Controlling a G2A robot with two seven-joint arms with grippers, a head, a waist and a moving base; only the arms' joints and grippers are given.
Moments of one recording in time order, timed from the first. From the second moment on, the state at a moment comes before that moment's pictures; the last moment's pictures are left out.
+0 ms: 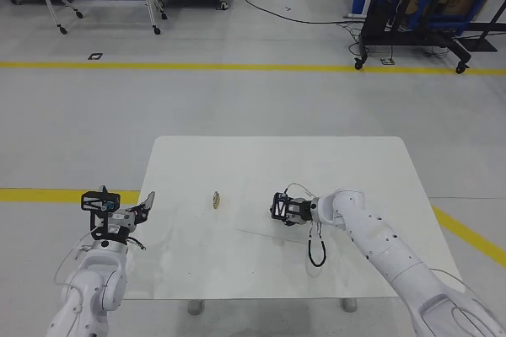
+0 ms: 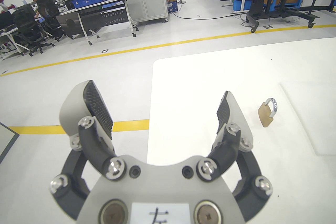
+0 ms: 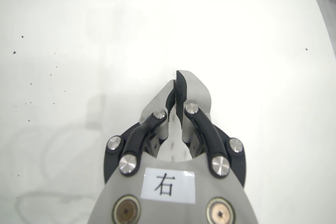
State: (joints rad) left arm 1.73 -1.15 -1.60 -1.80 1.33 0.00 0.00; right arm -0.97 -1.22 0.91 -1.06 -1.63 -0.87 0.00
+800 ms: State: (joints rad) left arm 1.73 -1.15 -1.60 -1.80 1.33 0.00 0.00; right arm -1.16 -1.16 1.13 -1.14 -1.21 -0.99 -0.43
